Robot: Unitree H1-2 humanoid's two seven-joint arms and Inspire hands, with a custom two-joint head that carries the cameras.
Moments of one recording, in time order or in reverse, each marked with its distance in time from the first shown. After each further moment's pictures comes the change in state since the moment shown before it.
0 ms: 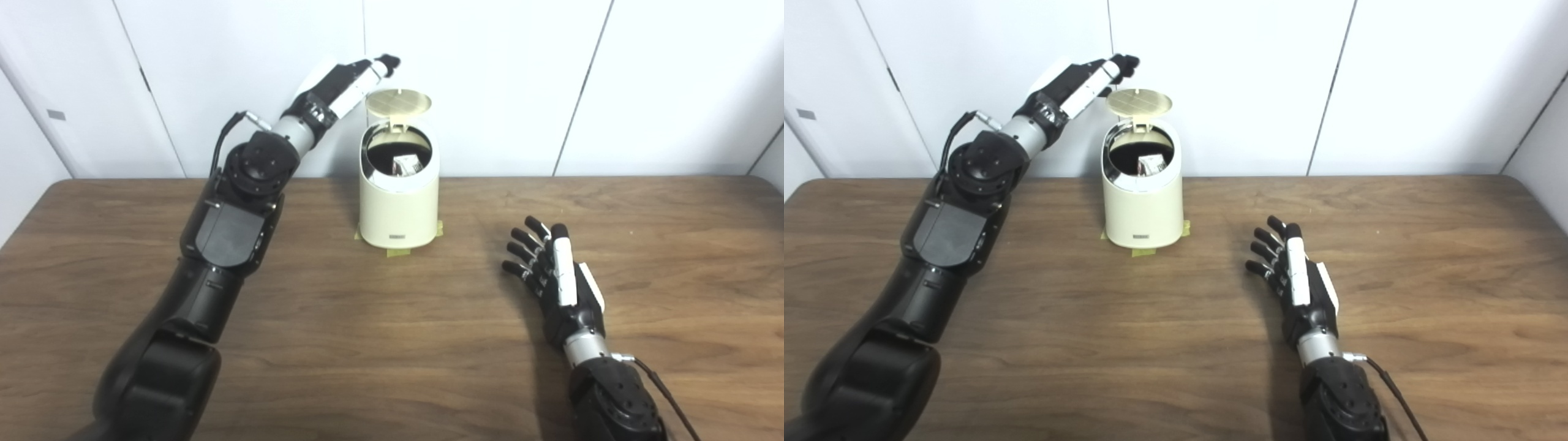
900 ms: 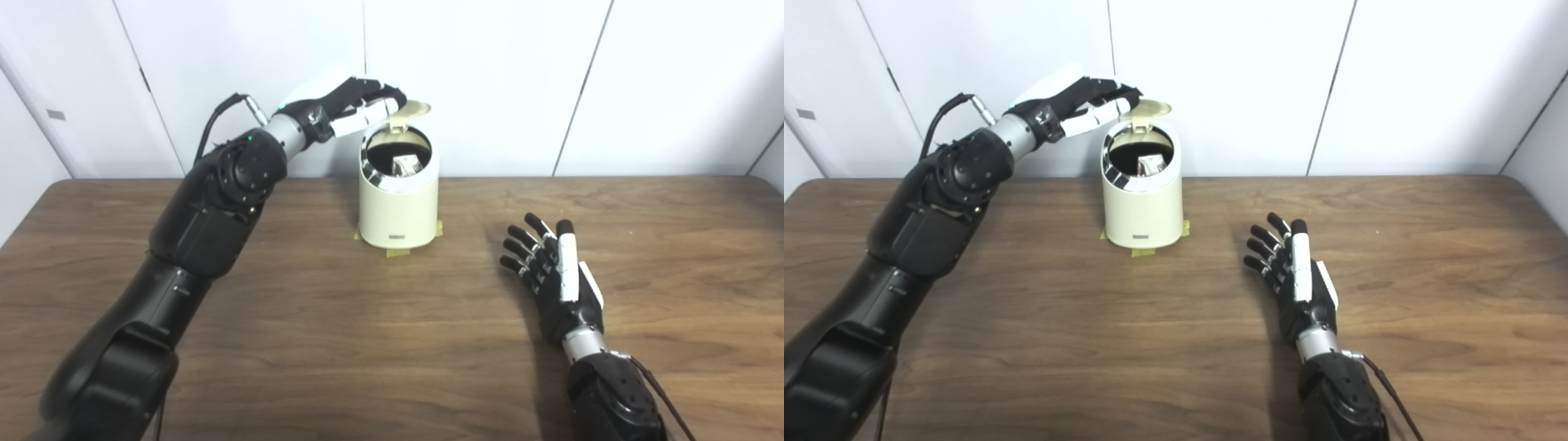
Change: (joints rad) left arm 0.033 0.130 -0.142 -0.162 0.275 -0.066 -0.116; right arm -0.017 0.018 -0.033 -0.002 0.103 0.042 -0.010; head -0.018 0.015
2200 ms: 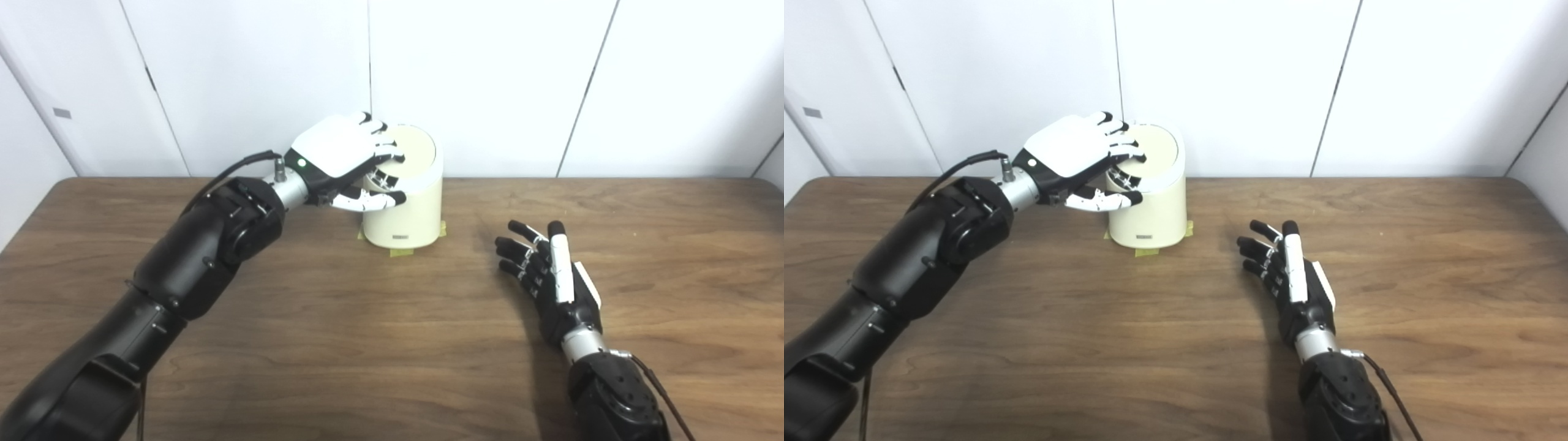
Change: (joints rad) left arm 0.082 0.090 -0.165 -0.023 0.534 -0.337 0.101; right arm 0.000 -0.029 0.055 -0.012 -0.062 0.029 -0.007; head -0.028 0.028
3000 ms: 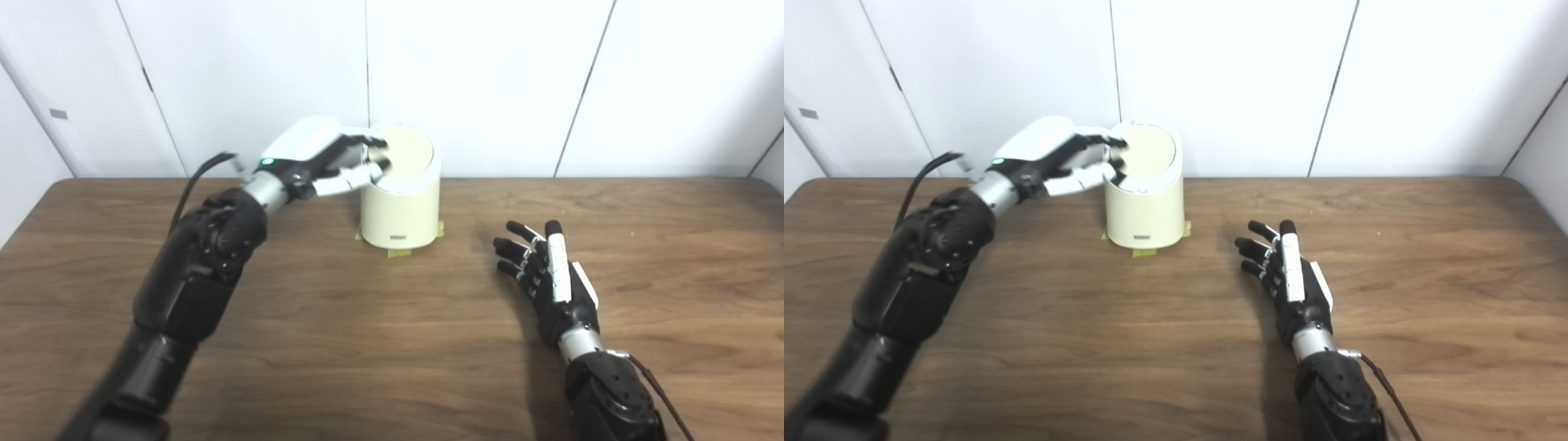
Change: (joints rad) left arm 0.151 -0.153 0.376 -0.129 -0.463 0.274 -0.107; right arm -0.002 0.009 0.001 -0.012 -0.010 0.020 -0.015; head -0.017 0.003
